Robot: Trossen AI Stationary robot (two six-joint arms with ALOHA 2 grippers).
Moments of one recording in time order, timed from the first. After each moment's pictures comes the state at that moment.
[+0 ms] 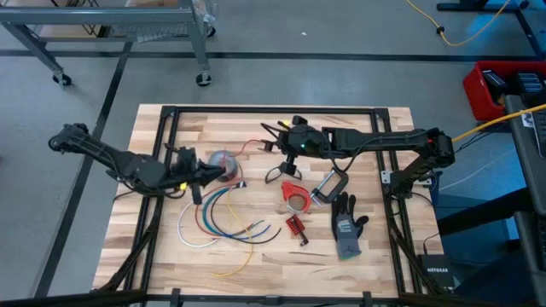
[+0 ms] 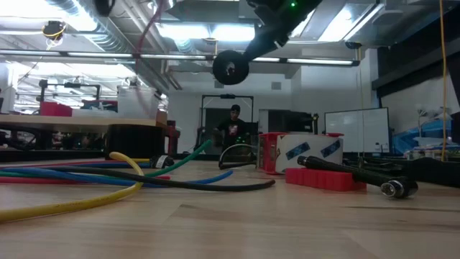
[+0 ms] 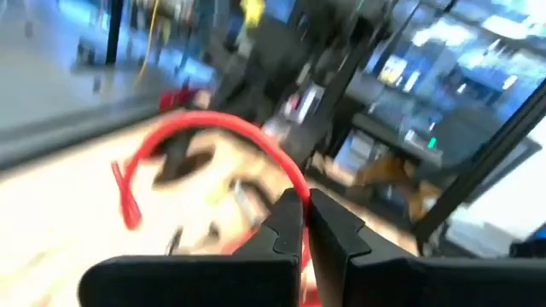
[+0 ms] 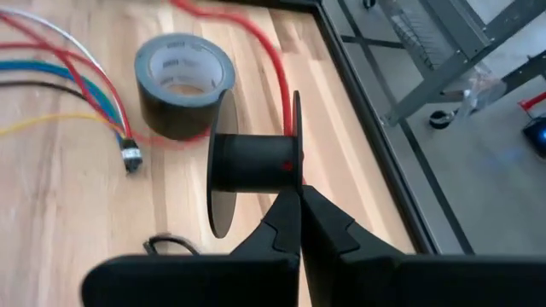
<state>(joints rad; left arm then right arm) -0.43 0.81 0.69 -0.07 -0.70 -0.55 -0.09 1.59 1.32 -0.39 0.29 -0.13</state>
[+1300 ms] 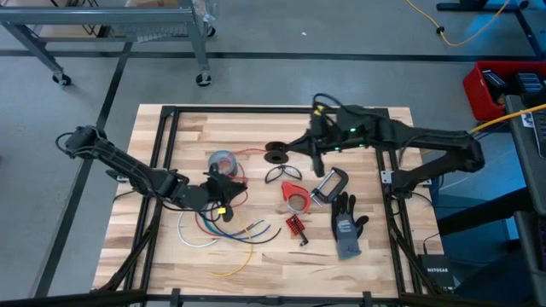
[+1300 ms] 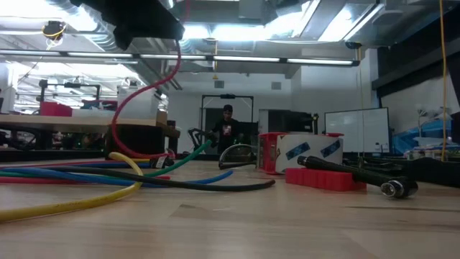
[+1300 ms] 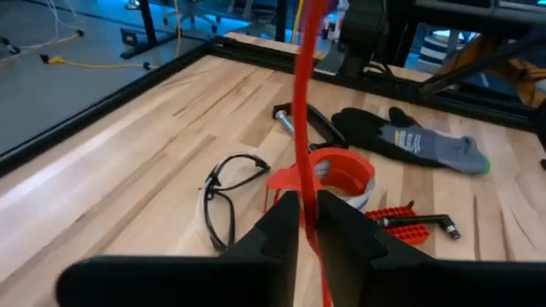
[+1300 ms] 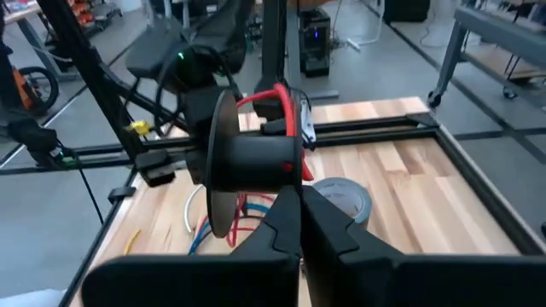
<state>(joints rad) -0.42 1.21 0.69 0.07 -0.74 -0.40 -0.09 1.27 1.32 -0.34 -0.14 0.08</state>
